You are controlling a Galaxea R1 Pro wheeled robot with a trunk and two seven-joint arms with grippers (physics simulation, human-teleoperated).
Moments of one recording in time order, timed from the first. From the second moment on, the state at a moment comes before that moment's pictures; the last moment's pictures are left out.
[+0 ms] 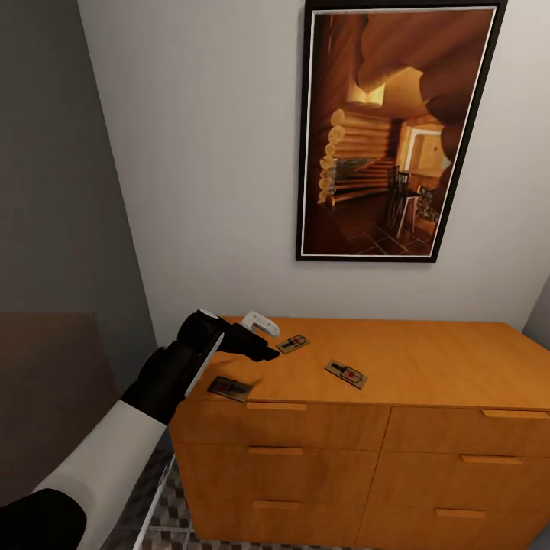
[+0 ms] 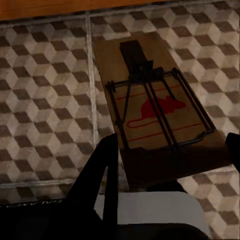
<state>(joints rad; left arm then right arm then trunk) -0.89 -0.03 -0.42 -1.18 -0.10 1.00 -0.53 -0.12 0.06 0.04 -0.01 -0.16 -0.47 0.00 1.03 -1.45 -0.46</state>
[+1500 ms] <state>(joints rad) -0.89 -0.04 -0.48 -1.18 -0.10 1.00 -0.54 -0.11 0.04 0.04 -0.01 -0.16 -0.42 0.06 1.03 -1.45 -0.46</state>
